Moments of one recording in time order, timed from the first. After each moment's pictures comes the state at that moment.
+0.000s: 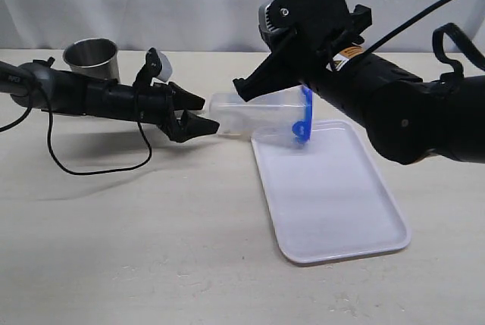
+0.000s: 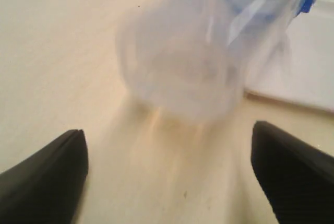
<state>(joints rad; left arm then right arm) 0.00 2.54 -1.65 -1.57 0.99 2.11 0.60 1.62 -0.88 0.33 -0.49 -0.54</state>
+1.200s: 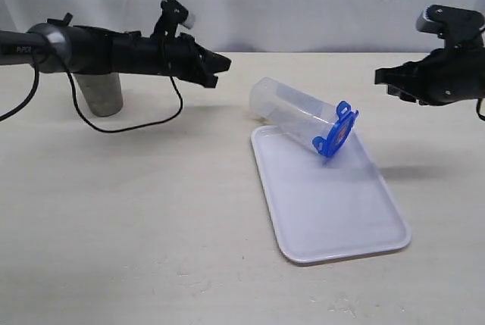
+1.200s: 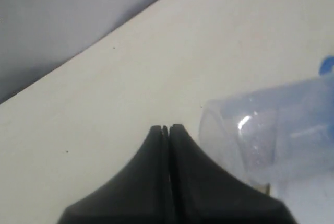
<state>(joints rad) -0.11 2.43 -1.78 -1.61 0.74 1.84 -0.04 1.78 -1.04 1.02 0.19 -0.93</state>
